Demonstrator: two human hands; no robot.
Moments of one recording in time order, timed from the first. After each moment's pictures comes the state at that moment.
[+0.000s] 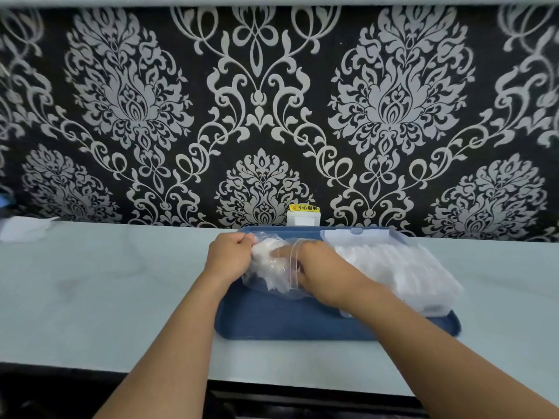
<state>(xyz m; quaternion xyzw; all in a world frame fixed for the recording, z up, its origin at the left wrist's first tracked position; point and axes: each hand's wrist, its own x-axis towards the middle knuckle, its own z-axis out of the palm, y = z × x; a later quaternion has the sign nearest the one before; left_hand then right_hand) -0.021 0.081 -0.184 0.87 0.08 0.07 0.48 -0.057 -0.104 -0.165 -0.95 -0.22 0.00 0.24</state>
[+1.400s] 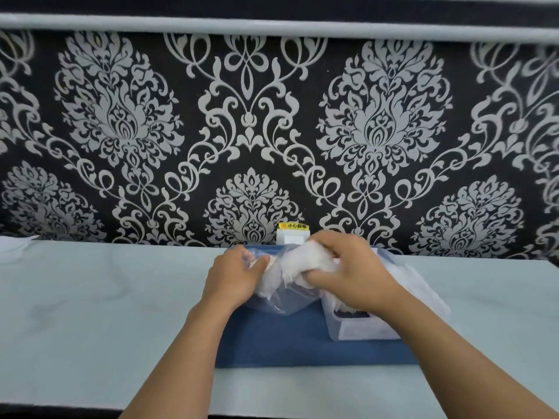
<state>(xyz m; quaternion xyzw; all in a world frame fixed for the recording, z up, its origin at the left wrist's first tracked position) -0.024 0.062 -0.182 0.92 0.04 0.07 0.38 -0.071 -0.152 -0.131 -0.89 -0.20 -0.12 0.40</state>
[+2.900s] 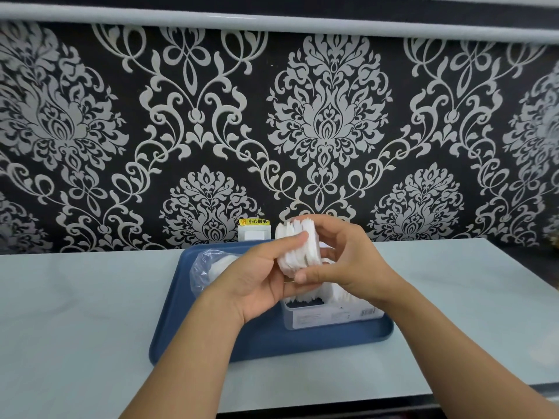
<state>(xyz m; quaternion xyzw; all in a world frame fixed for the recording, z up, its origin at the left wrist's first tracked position) -0.082 -0.039 -0.114 0.49 -0.08 -0.32 0.81 -0.090 -0.215 -0.127 -0.75 -0.20 -0.06 0.63</state>
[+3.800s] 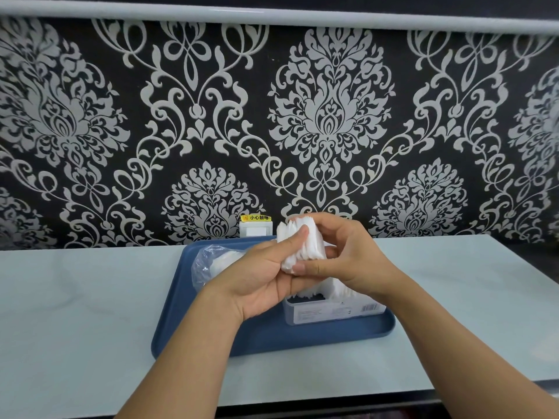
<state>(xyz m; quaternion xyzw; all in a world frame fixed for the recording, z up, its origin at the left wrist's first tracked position) -0.084 -0.040 -0.117 0.48 -0.11 -0.33 0.81 -0.092 -0.213 -0.125 -0.74 -0.21 -0.03 0.64</state>
